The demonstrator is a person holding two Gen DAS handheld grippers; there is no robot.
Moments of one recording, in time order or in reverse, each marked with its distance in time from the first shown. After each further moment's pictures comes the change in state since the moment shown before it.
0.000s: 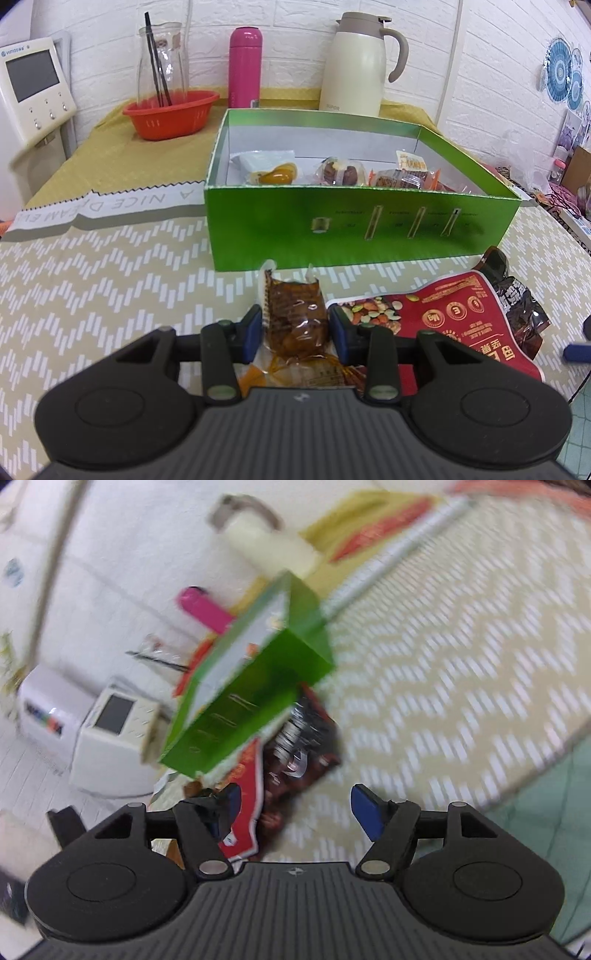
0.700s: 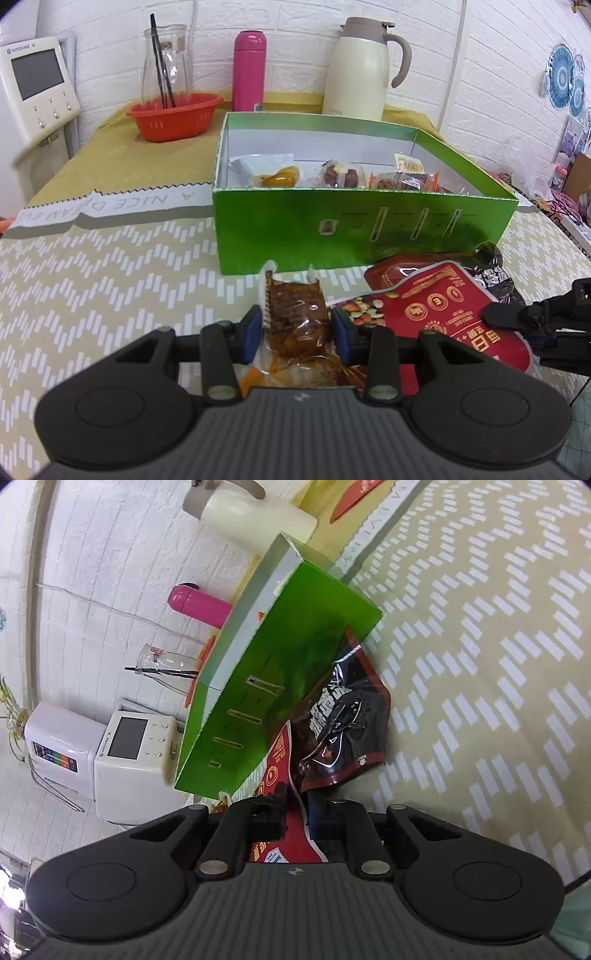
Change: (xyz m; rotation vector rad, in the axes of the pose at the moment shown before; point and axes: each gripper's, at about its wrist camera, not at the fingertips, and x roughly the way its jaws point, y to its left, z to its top) left arm -0.001 -0.001 -0.002 -0.016 -0.019 0.002; right arm 0.073 0.016 0.011 0.123 0.027 0.088
